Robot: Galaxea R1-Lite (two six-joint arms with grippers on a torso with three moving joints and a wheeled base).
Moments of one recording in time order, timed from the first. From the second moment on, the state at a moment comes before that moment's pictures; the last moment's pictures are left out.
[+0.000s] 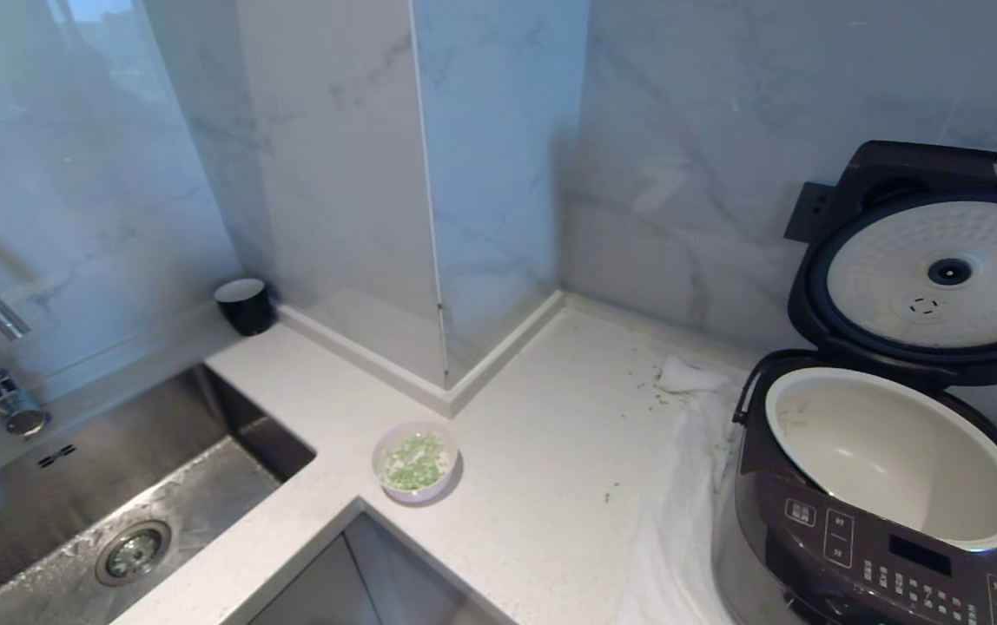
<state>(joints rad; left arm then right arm) 0.00 0.00 0.00 0.00 0.00 -0.02 0.00 0.00 0.00 0.01 0.02 -0.03</state>
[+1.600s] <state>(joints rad) 0.00 0.00 0.00 0.00 0.00 -0.02 0.00 0.00 0.00 0.01 0.02 -0.03</state>
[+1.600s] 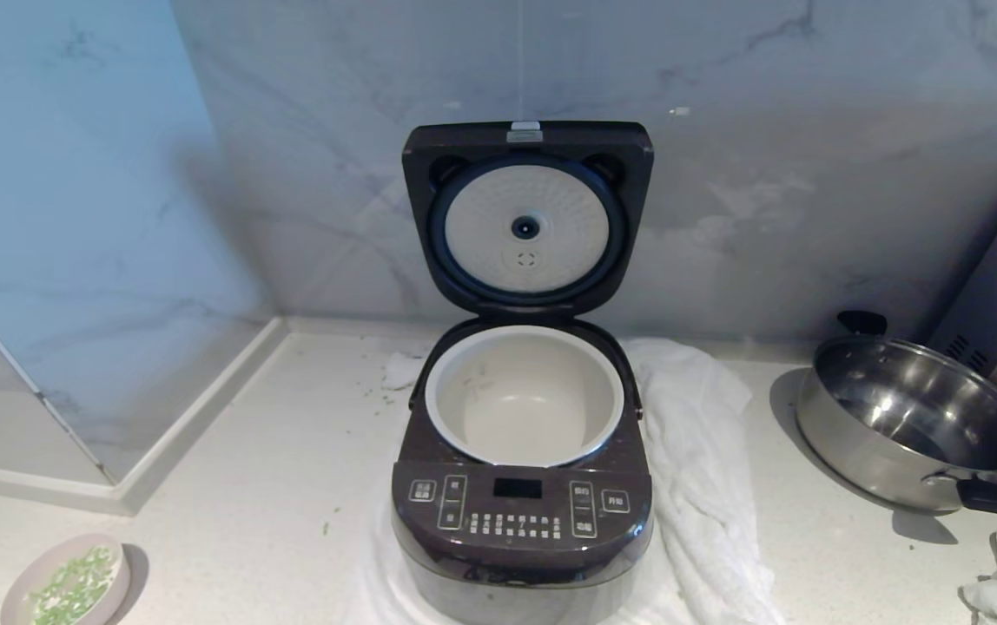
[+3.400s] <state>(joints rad) 0.00 0.00 0.00 0.00 0.00 -0.02 0.00 0.00 0.00 0.01 0.02 -0.03</state>
